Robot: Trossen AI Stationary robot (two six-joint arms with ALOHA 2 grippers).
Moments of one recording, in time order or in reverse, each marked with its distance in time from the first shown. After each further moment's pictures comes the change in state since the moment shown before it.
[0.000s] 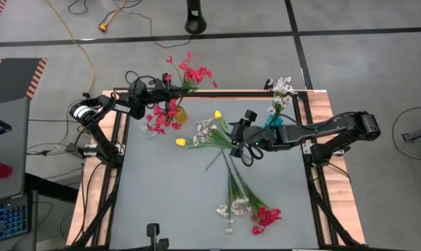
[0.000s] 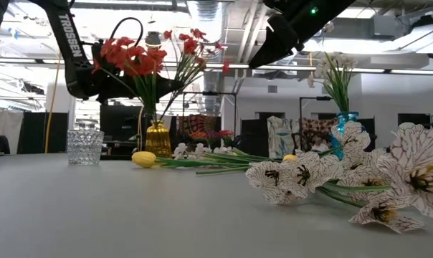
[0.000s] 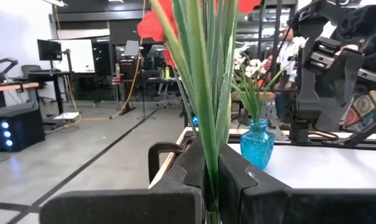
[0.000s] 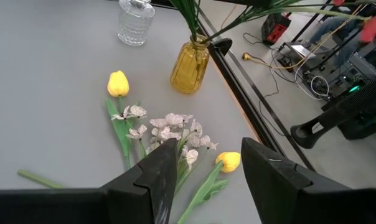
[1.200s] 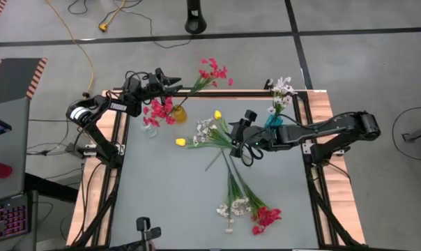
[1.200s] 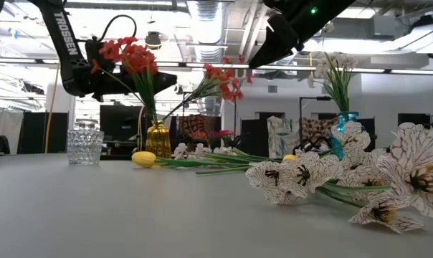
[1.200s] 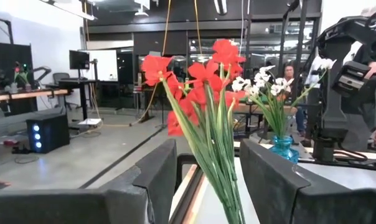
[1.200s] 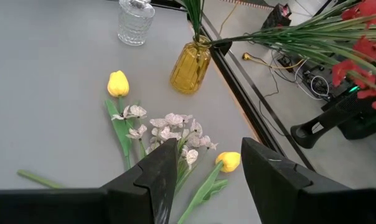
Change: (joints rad) left arm 0.076 -0.035 0.004 0.026 -0.025 -0.064; right arm 0.000 0.000 0.000 0.000 0.000 0.000
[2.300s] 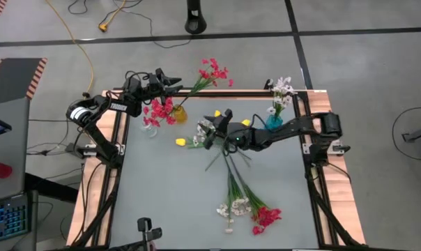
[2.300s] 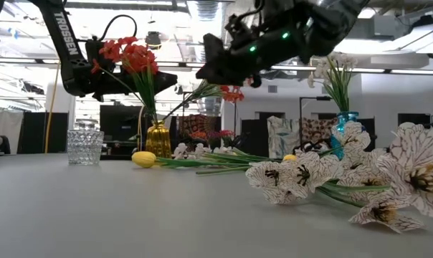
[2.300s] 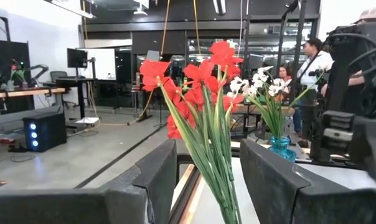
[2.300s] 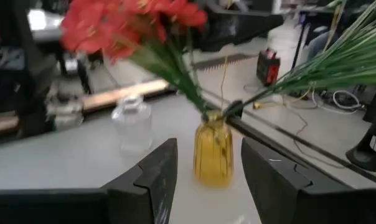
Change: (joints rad) left arm -0.005 0.000 0.000 -0.004 0.002 -0.011; right arm -0.117 0.430 0.010 0.871 -0.067 0.150
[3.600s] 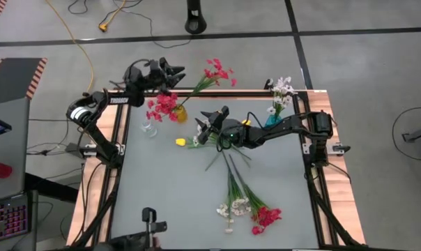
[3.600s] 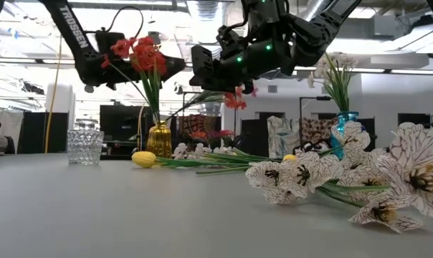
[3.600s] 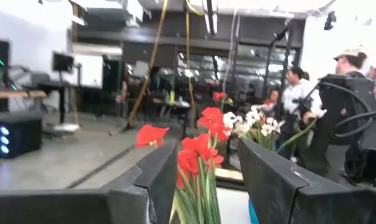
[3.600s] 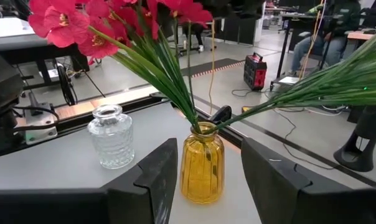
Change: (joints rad) left arm 0.002 0.000 0.201 -0.112 0.037 -0.171; right arm -0.043 0.086 0.071 0.035 0.014 -0.011
